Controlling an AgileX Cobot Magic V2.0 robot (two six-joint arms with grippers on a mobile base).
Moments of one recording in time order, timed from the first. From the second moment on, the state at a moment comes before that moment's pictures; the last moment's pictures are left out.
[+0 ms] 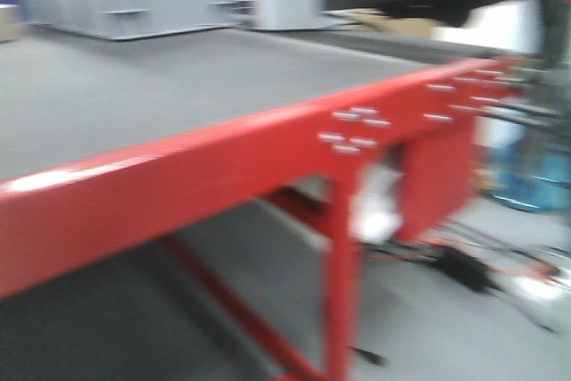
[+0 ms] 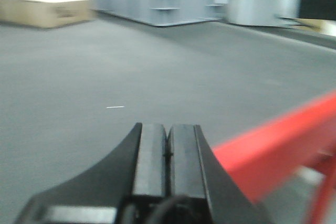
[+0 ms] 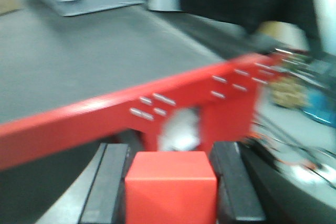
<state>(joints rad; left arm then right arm) -0.01 -0.01 0.03 -0.10 0.03 0.06 0.36 0.31 -0.73 -0.25 0.66 0.29</state>
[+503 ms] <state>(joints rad) -0.01 -0.01 0.03 -0.10 0.03 0.06 0.36 0.31 -0.73 -0.25 0.66 0.29</state>
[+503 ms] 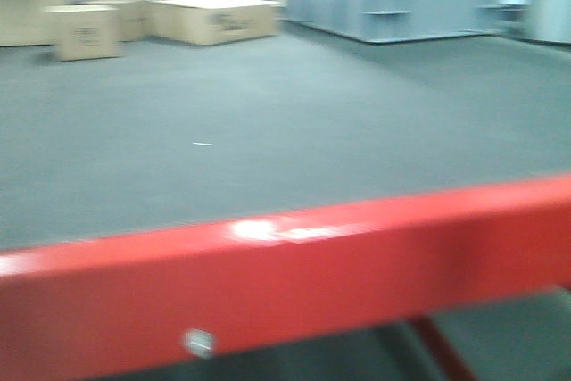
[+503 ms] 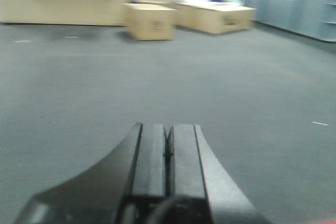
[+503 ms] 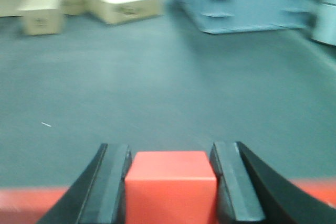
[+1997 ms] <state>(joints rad) -0.01 -0.01 0.03 -0.10 0.03 0.06 0.36 0.31 -0.73 -0.24 0.66 0.29</state>
